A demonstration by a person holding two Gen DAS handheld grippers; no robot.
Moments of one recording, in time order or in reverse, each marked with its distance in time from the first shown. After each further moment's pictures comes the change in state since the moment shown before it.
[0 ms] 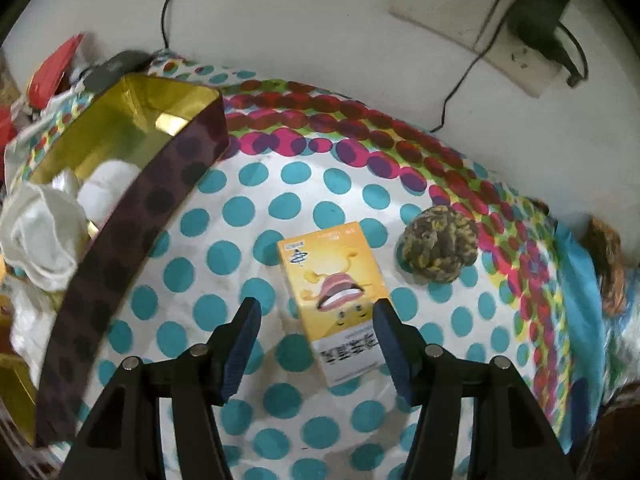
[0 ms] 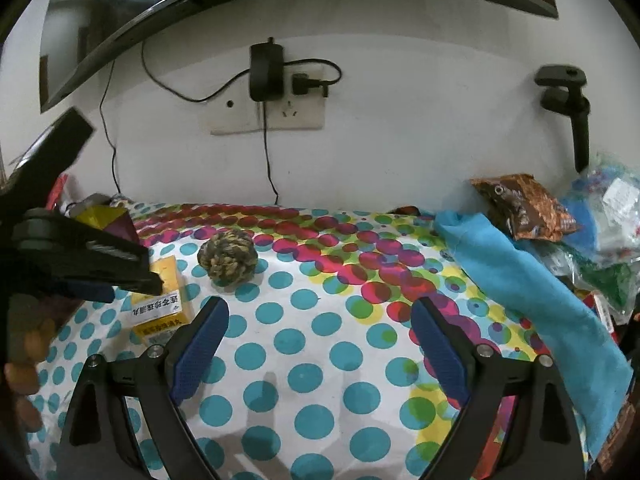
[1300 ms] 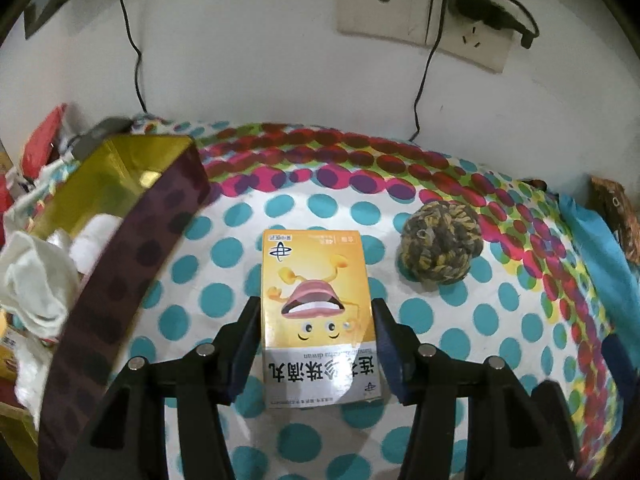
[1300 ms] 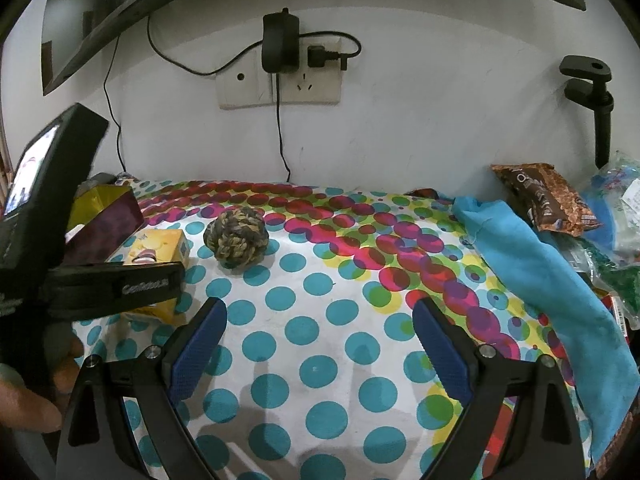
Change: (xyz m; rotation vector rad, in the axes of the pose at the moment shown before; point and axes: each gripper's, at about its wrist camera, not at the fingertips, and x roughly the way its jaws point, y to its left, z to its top) left arm 0.011 -0.008 -0.018 0.225 -0.210 0.051; right arm 0.019 0.010 0.001 -0.009 0.093 0.033
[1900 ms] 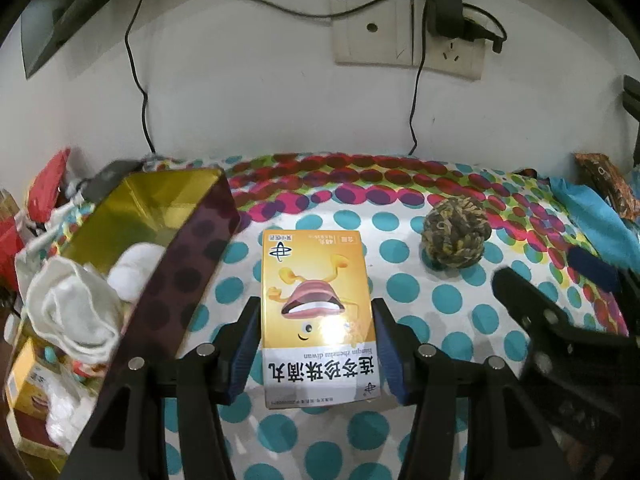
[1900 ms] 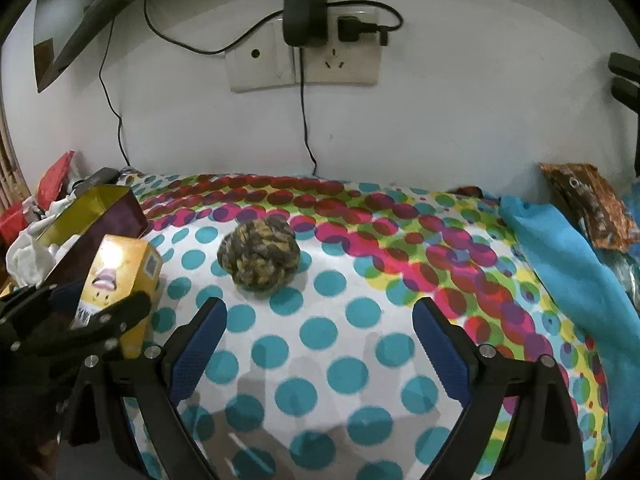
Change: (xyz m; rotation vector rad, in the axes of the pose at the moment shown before) left arm -0.018 0.022 -0.015 0.128 -0.129 0.014; right arm 0.047 0.037 0.024 0.004 0.058 0.047
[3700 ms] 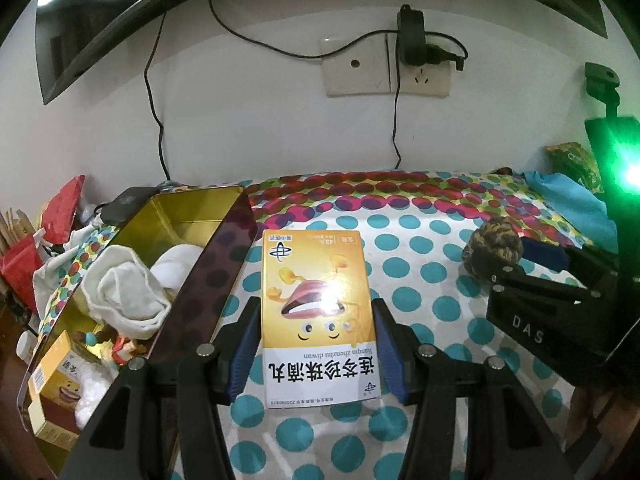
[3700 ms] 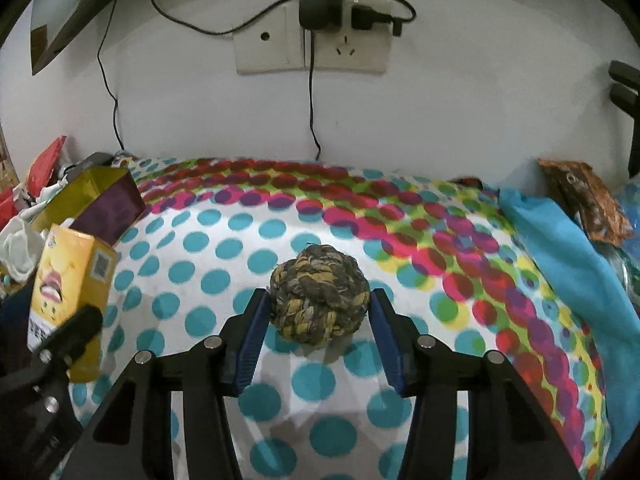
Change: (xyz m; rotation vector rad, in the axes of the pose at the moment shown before) left arm -0.050 0.006 -0.028 0.055 -0.103 -0.013; right arm -0.002 0.024 -0.006 0.002 0.049 -0.065
